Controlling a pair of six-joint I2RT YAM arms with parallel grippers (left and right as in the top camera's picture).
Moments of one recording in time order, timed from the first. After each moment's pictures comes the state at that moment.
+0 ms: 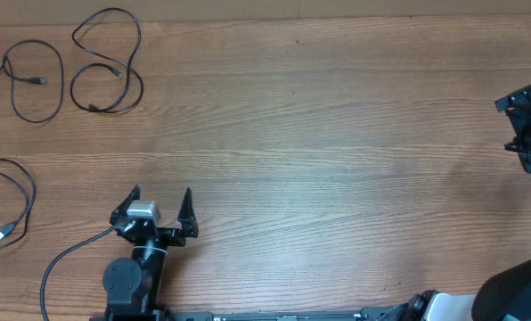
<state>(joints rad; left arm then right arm) -0.02 0.02 0.03 -0.10 0.08 -0.11 -0.54 1.55 1.40 -0.89 -0.18 0.62</state>
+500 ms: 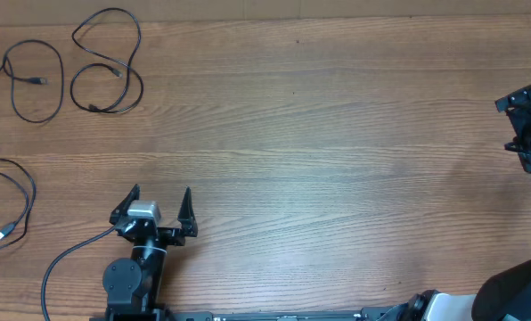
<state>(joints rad) 0.00 0.02 0.01 -0.07 0.10 -0.09 -0.54 1.55 1.40 -0.89 -0.18 0.62</state>
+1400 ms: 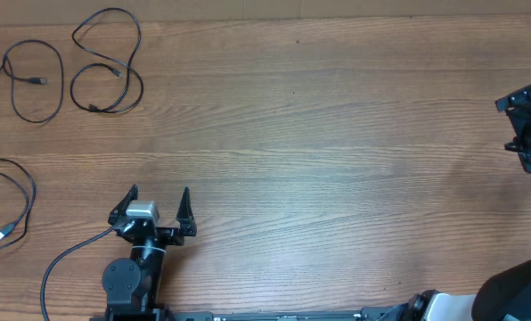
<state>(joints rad) 0.01 0.02 0.01 -0.07 0.10 -0.09 -0.54 1.55 1.40 -0.89 -0.18 0.62</state>
